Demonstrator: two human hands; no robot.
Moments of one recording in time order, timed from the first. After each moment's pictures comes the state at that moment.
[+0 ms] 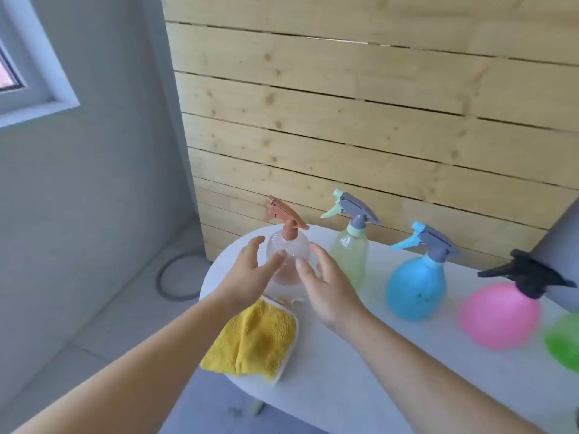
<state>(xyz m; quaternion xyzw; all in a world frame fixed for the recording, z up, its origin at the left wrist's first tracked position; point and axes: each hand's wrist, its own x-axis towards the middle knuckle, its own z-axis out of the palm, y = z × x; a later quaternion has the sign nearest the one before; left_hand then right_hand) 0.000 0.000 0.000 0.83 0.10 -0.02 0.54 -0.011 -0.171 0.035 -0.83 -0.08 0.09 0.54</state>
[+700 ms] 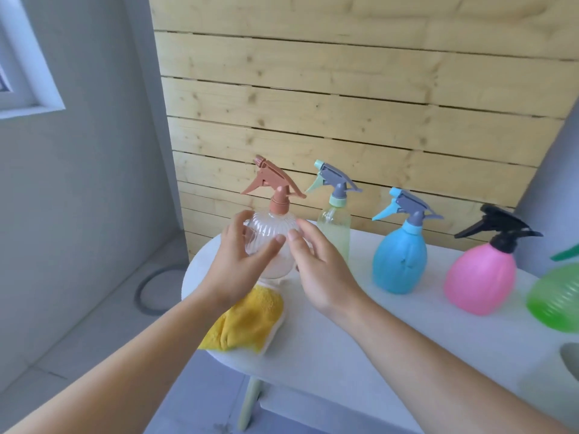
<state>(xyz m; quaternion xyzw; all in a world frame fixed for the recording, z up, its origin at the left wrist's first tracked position) -0.045 -0.019 -0.005 0.80 0.01 0.12 0.59 -0.055 -0.180 0.029 -0.81 -0.12 0.00 0.58</state>
